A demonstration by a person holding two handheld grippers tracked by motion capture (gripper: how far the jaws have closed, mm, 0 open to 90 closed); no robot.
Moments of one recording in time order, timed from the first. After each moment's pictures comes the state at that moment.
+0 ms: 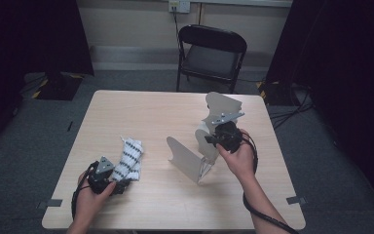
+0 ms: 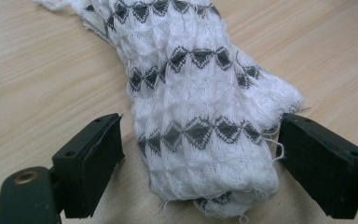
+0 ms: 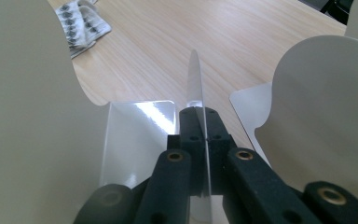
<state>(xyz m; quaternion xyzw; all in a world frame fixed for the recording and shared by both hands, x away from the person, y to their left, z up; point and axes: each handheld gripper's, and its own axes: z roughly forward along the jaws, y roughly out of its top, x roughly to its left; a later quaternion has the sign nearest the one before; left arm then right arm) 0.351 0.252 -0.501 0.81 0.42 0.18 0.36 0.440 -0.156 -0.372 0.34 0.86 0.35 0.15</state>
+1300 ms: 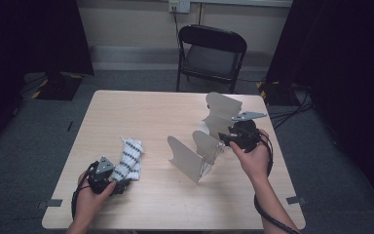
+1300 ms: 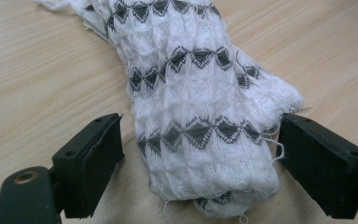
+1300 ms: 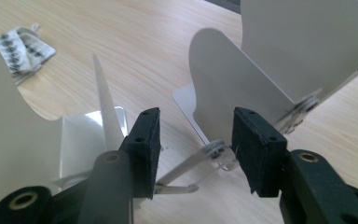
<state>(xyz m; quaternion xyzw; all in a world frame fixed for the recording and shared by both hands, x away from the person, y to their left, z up) 0.351 0.252 -0.501 0.81 0.42 0.18 0.36 0.429 -0.196 -0.358 0.42 0.81 0.36 0.22</state>
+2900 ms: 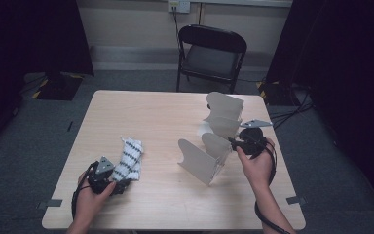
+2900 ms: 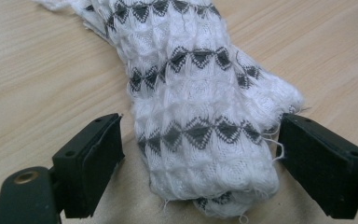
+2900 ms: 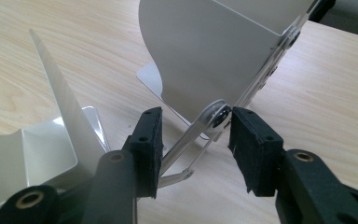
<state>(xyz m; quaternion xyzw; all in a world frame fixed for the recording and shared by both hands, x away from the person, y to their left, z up) 0.351 0.252 -0.501 0.81 0.42 0.18 0.36 0.424 -0.218 -0.384 0.48 0.77 0.33 0.24</state>
